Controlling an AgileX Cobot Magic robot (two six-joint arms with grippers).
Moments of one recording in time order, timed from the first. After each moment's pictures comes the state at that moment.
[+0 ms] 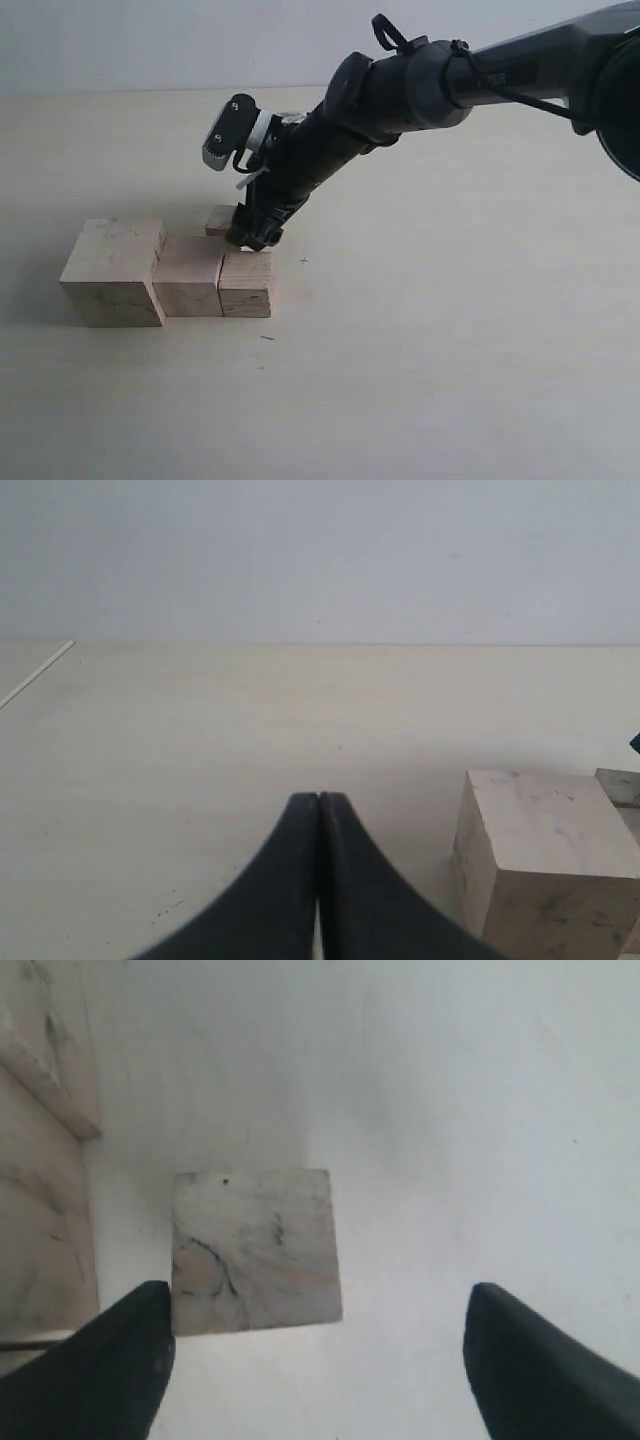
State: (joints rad) left arm 0.02 0.01 0.00 -0.03 0.26 0.04; right arm 0.73 2.29 -1.59 0.76 0.53 -1.29
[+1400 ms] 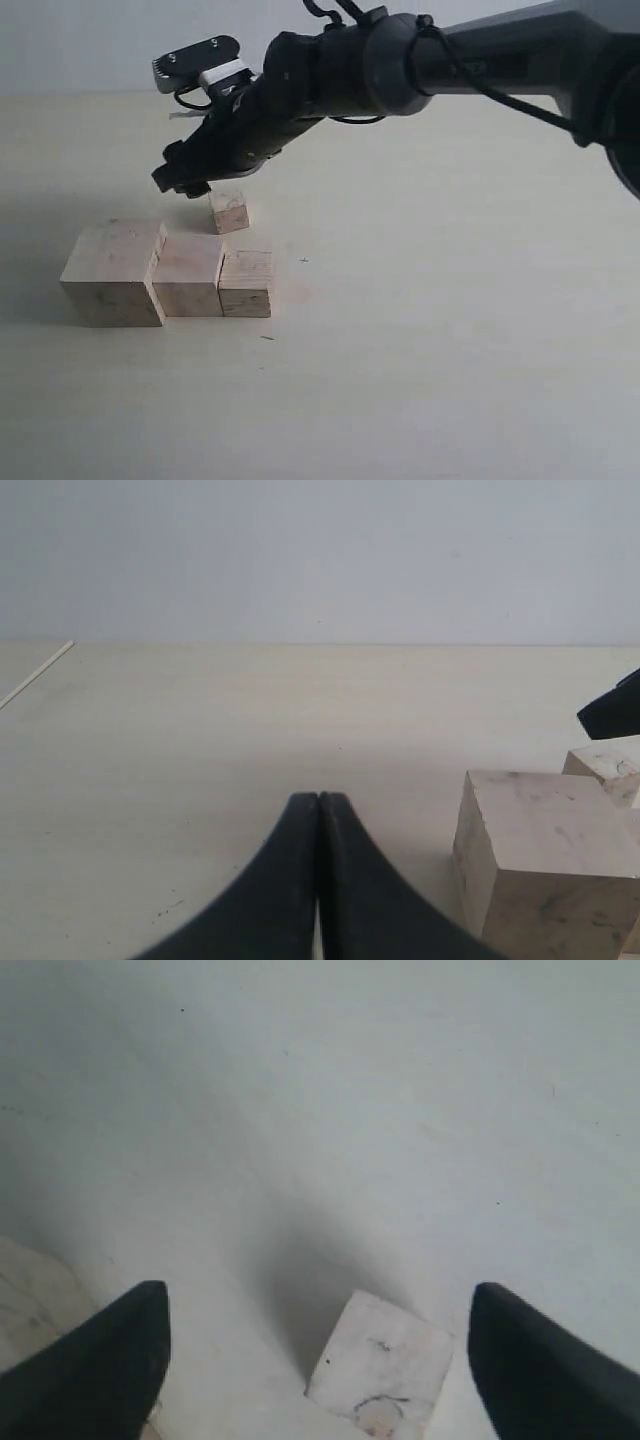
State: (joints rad) left arm 0.02 0.01 0.00 -0.03 0.26 0.04; right arm 0.86 2.24 -1.67 0.36 0.38 -0.31
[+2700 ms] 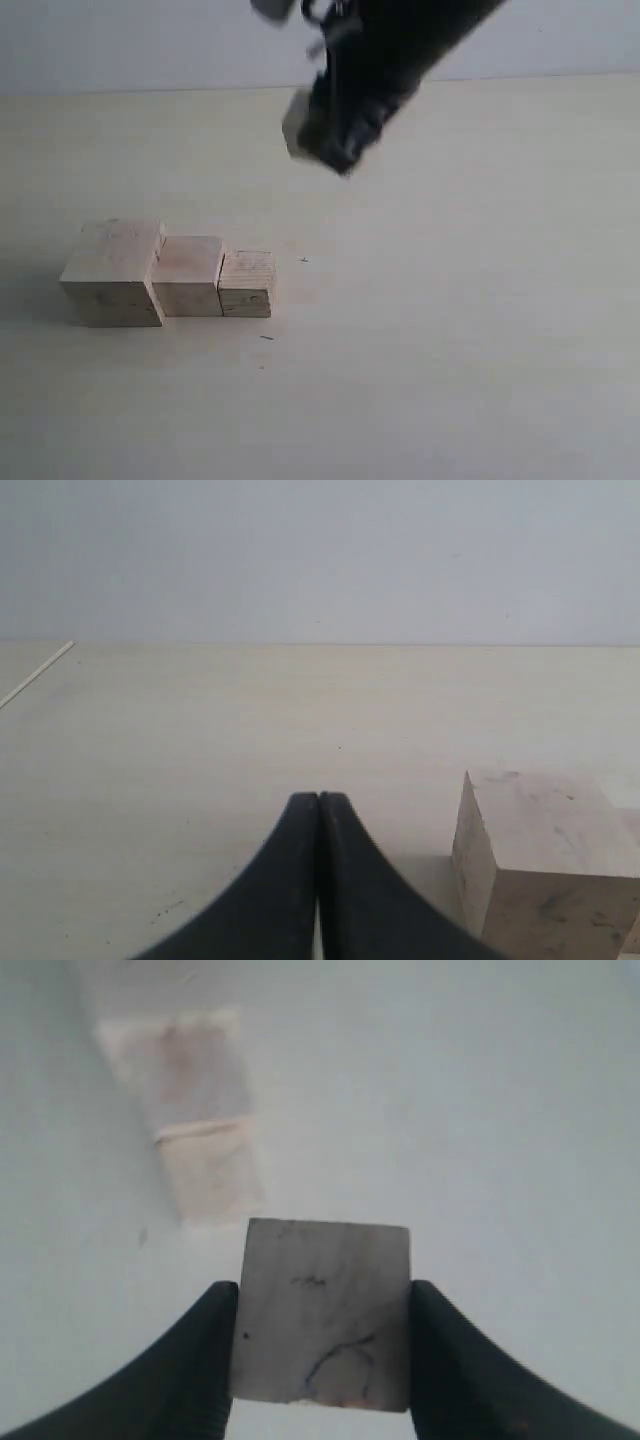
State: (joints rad) left arm 0.02 0.01 0.00 -0.03 0.26 0.04; right arm 0.75 1.64 -1.30 0.31 0.79 -0.87
